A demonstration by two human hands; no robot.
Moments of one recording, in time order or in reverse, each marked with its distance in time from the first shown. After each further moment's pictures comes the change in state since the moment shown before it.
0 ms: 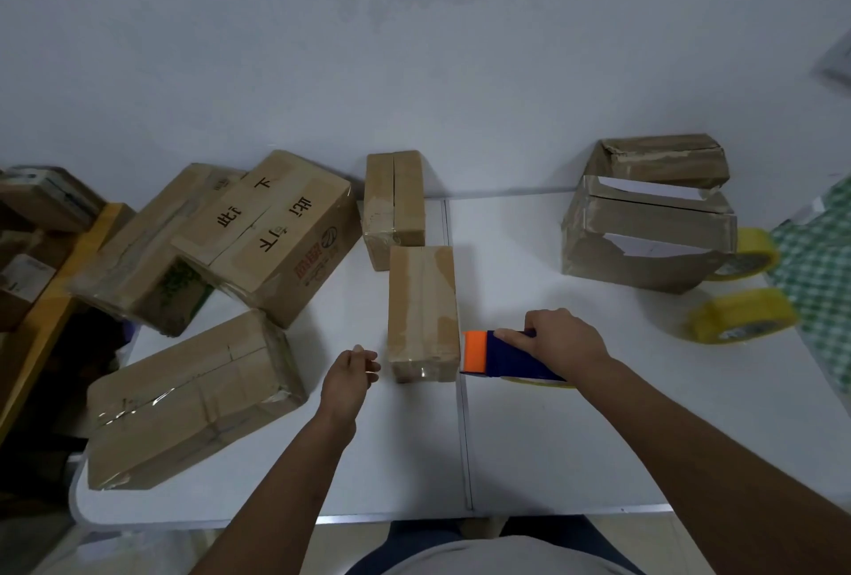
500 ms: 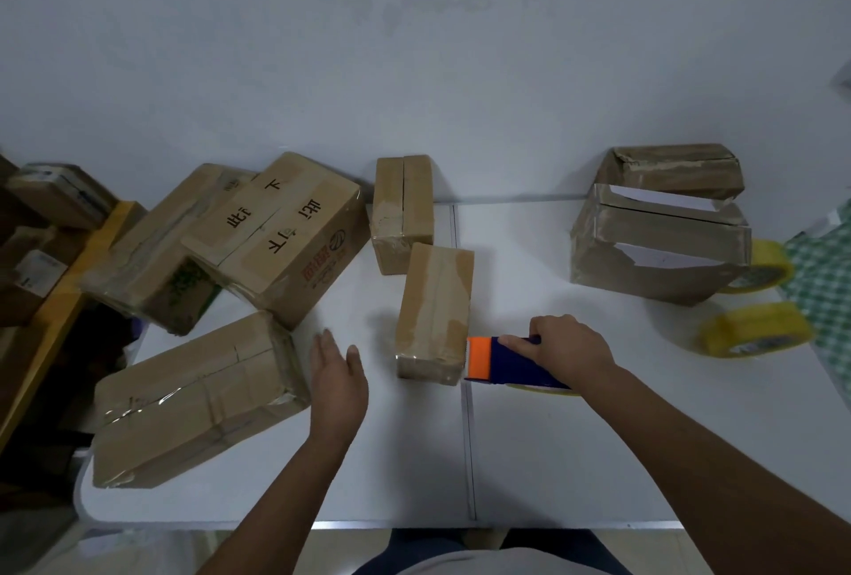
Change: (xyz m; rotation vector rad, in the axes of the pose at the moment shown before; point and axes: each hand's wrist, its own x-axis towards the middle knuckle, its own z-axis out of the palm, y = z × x) left_hand -0.005 0.002 -0.014 0.529 0.193 0.319; right_hand 0.005 -0.004 0.000 -0.012 0.024 -0.003
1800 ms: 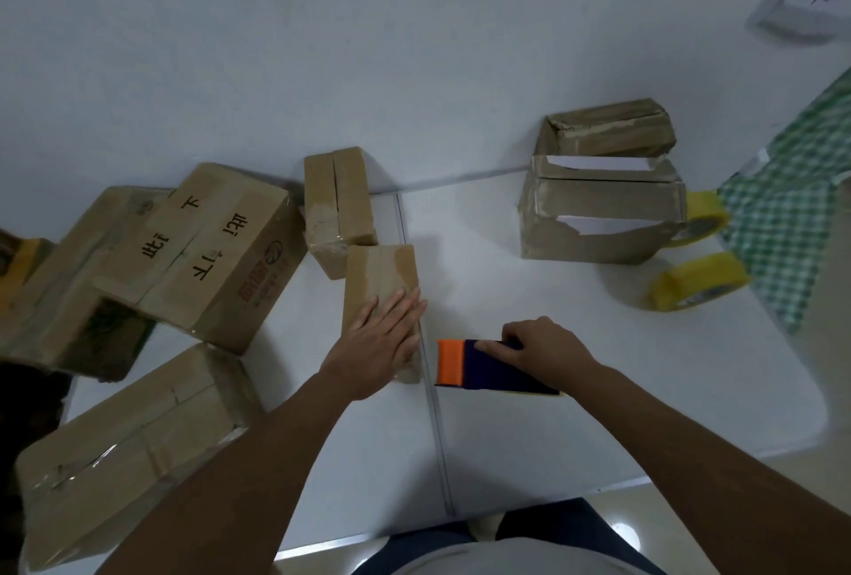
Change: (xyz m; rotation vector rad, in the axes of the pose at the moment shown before) left_hand 0.060 0.051 0.063 0.742 -0.381 1.086; right_hand -0.012 0.045 0.014 0.231 -0.061 -0.068
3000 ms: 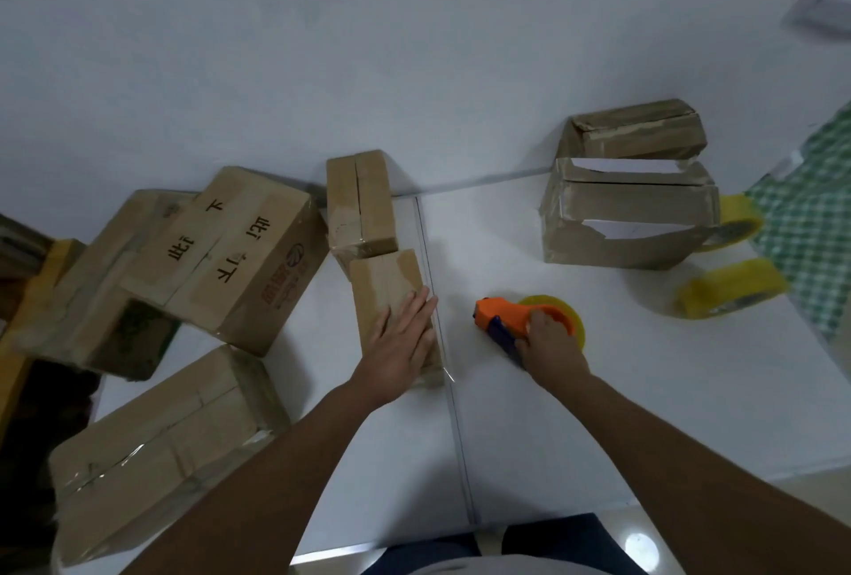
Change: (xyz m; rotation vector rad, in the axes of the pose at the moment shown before) left_hand 0.000 0.011 -0.008 -0.473 0.020 -0.186; right_hand 0.039 0.005 0.048 -0.039 0.173 0.239
